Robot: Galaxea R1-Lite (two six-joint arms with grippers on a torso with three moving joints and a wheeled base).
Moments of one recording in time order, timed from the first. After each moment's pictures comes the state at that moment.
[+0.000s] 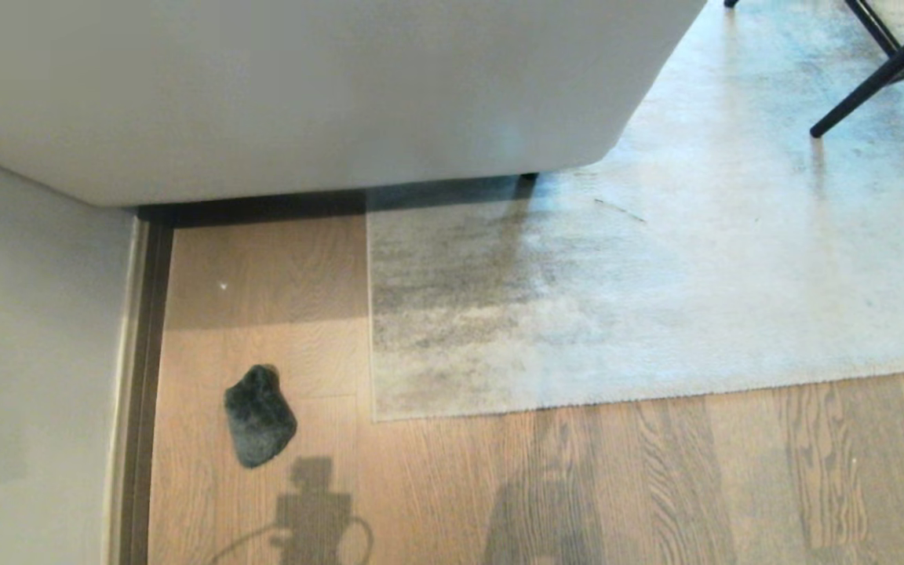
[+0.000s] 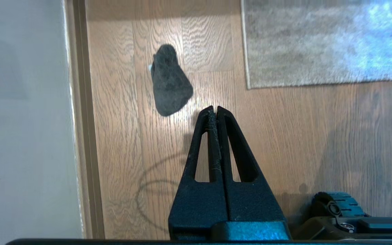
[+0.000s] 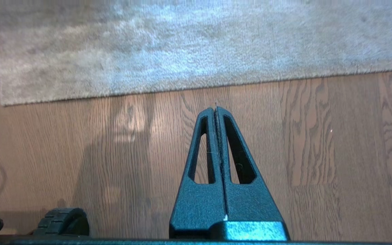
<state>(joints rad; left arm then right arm) 0.00 0.00 -0.06 0.14 -0.02 -0.03 0.00 0.00 0.00 0.00 -0.01 0.00</state>
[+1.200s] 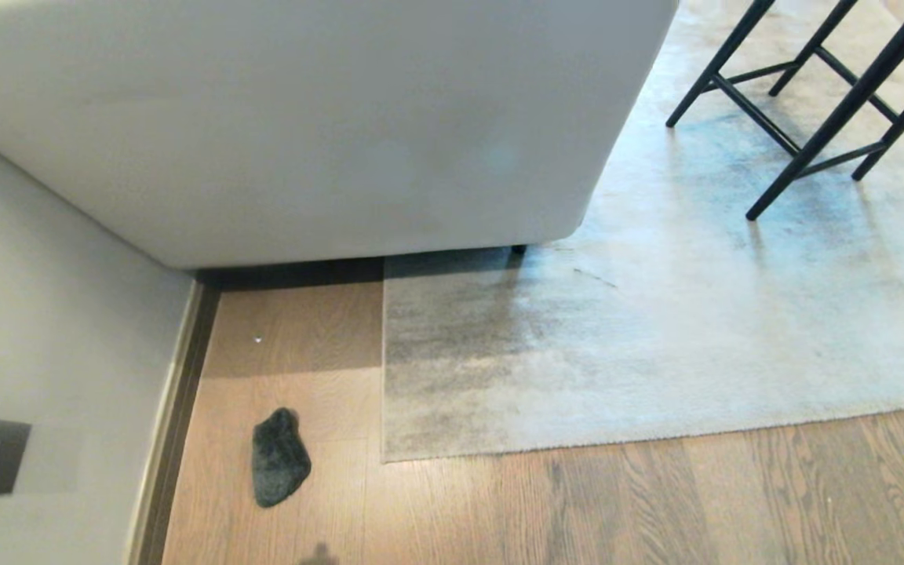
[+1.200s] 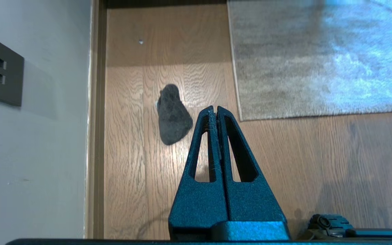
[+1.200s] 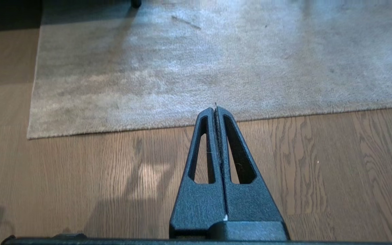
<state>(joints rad) 0.00 0.00 -0.06 0.14 -0.02 -0.03 0.00 0.00 0.00 0.00 -0.01 0.00</state>
